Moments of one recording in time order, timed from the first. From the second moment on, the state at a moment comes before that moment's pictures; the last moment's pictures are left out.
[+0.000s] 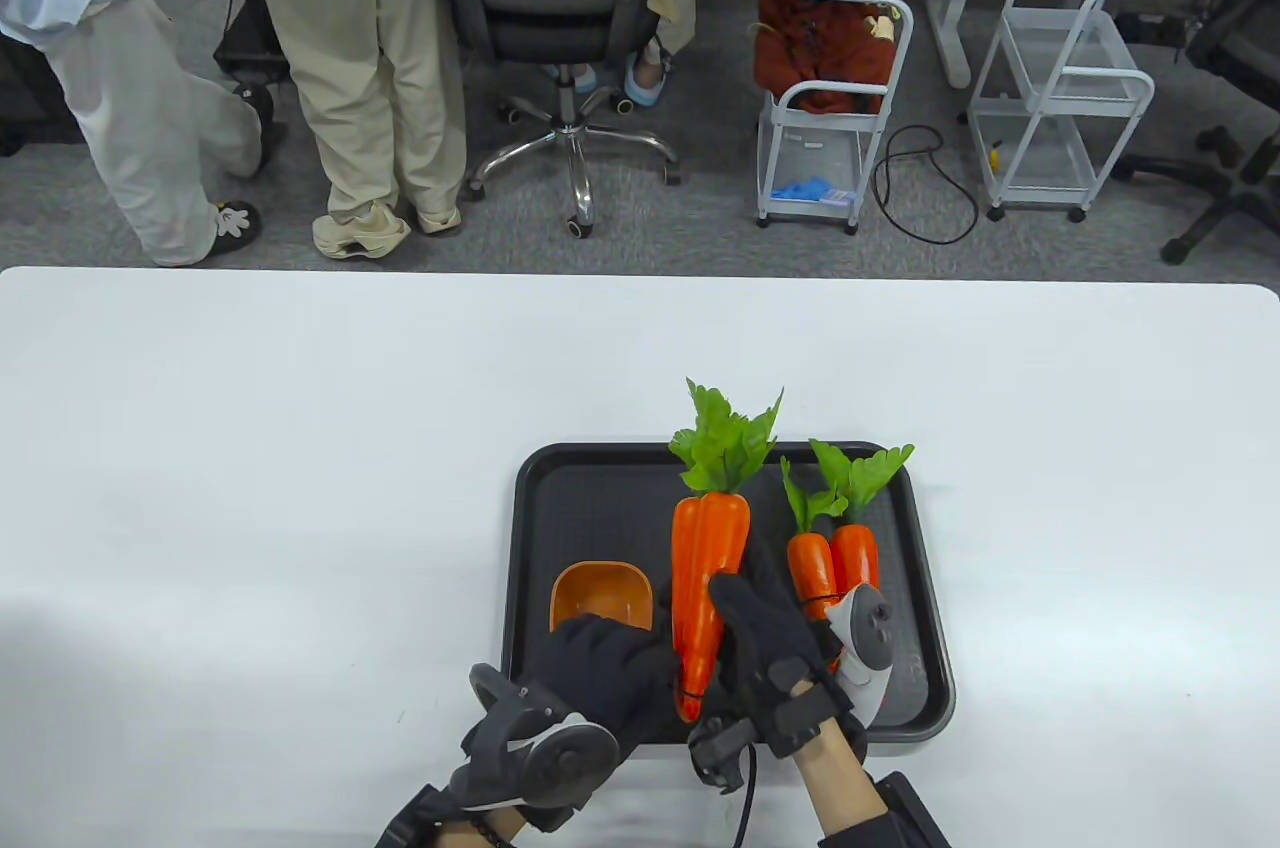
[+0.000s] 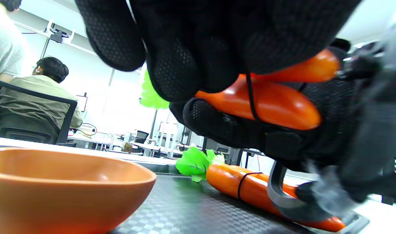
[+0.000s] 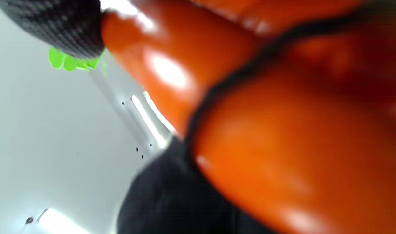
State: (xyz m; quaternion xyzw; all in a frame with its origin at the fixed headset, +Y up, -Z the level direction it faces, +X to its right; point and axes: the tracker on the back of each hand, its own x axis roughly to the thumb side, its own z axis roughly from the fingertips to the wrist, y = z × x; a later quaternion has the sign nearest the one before) left_hand -0.099 -0.701 -0.207 0.15 -0.32 0.14 0.92; right_hand 0.114 -0.772 -0.285 0.09 0.05 0.57 0.81
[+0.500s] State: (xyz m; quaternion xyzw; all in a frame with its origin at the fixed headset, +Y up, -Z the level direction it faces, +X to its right) left_hand -0.123 -0.696 -0.219 0.15 -0.27 0.16 0.94; right_hand 0.125 -0.740 -0.310 -0.01 -0.02 0.88 0.48
